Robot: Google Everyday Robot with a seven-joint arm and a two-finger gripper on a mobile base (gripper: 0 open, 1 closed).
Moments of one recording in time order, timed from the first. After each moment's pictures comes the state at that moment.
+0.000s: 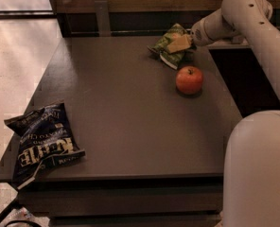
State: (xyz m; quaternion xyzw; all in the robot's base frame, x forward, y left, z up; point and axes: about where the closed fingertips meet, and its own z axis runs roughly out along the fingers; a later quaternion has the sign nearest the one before) arm 0.824 -0.181 0.839 -0.29 0.87 0.12 0.38
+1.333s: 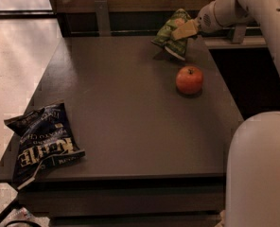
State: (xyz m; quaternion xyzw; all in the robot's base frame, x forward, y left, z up) arm 0.818 -0.188 0.900 -0.30 0.84 0.14 0.42
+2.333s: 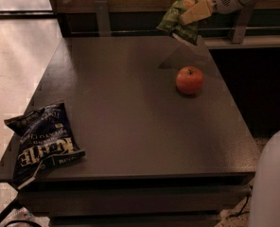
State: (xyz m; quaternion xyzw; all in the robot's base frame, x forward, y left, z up) arm 0.764 -0.192 0.975 -0.34 0.83 0.13 0.44
